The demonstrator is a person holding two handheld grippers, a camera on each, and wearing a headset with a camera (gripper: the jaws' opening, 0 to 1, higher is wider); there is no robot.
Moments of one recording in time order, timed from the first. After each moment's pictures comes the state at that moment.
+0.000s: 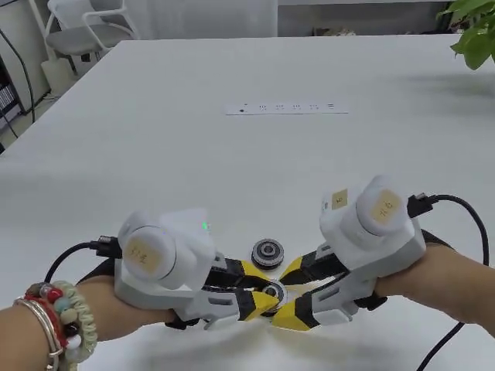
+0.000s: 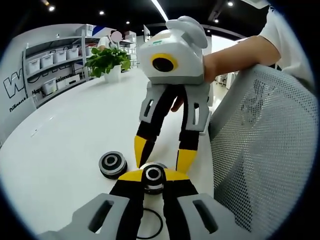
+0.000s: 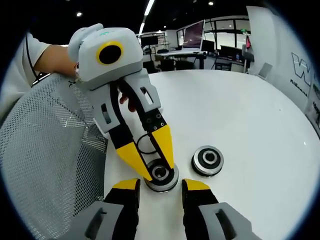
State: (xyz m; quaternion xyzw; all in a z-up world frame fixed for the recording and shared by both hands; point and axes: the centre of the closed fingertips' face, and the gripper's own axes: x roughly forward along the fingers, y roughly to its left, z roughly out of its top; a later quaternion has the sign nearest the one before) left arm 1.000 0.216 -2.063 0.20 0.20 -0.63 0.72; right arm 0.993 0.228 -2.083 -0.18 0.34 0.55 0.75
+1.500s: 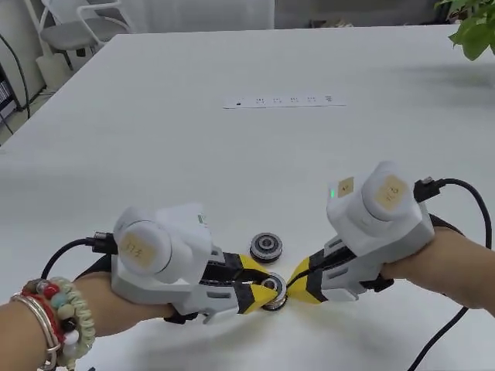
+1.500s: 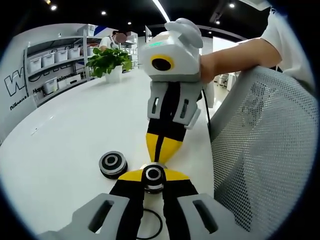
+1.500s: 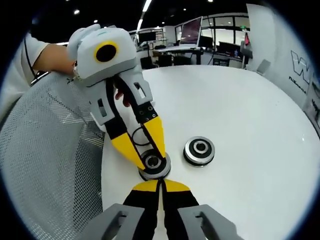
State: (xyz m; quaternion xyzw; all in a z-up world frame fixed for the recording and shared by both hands) left arm 1.001 0.216 -2.064 0.20 0.20 -0.63 0.72; right arm 0.999 0.210 -2.088 -0.18 0.36 0.53 0.75
